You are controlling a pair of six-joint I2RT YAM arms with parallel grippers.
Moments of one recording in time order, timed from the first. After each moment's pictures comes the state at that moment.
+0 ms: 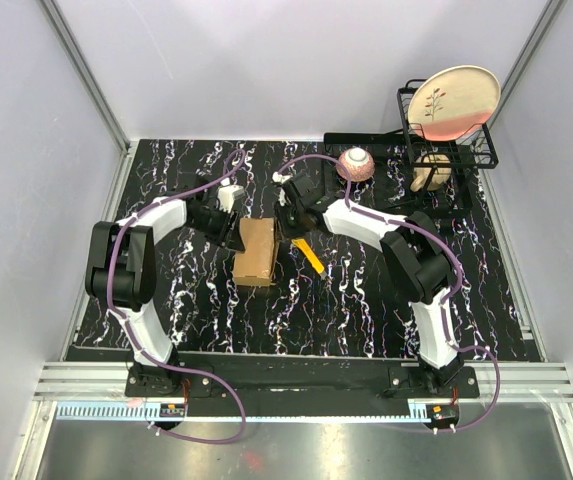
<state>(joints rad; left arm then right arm) -0.13 1.82 1.18 -0.59 0.70 0.30 0.69 2.09 1.55 -0.32 -0.16 0.34</state>
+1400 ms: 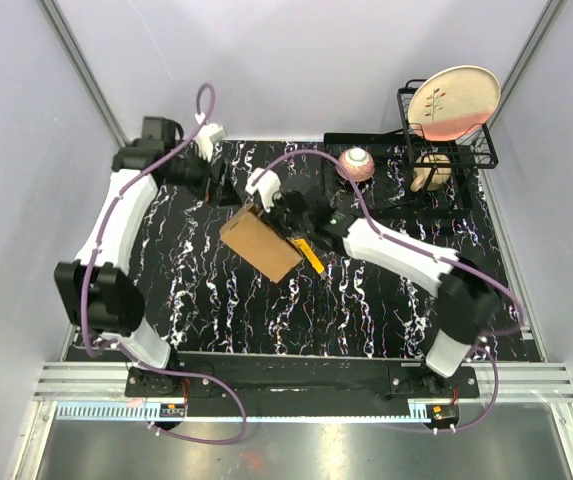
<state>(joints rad) -0.11 1.67 1.57 -0.94 0.76 0.30 0.83 1.81 1.44 -0.20 -0.03 -0.10</state>
